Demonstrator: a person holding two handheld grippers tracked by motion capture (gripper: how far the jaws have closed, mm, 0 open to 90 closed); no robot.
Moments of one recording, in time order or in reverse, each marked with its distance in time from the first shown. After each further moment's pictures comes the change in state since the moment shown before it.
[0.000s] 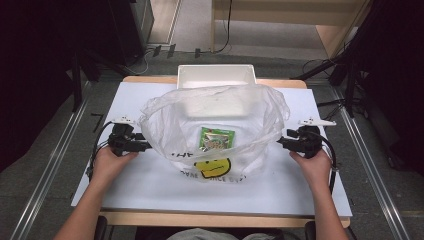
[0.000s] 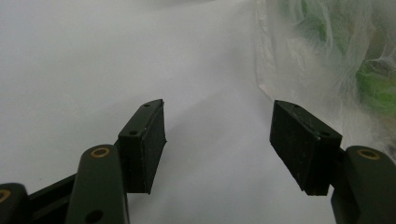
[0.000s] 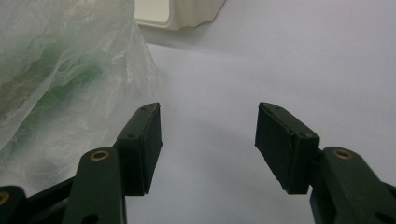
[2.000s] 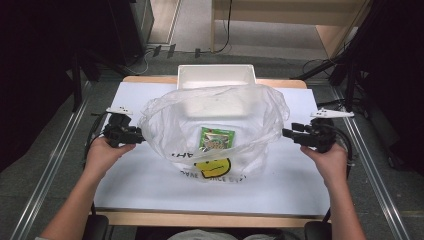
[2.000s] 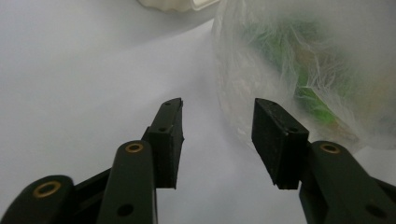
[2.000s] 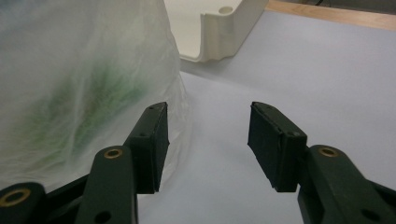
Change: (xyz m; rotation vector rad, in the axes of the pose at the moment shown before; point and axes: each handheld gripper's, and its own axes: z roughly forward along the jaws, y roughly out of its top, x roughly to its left) left arm -0.011 0.037 -0.032 0.024 -0.065 0.047; right arm -0.002 0.032 -0.046 -0.023 0.107 -0.035
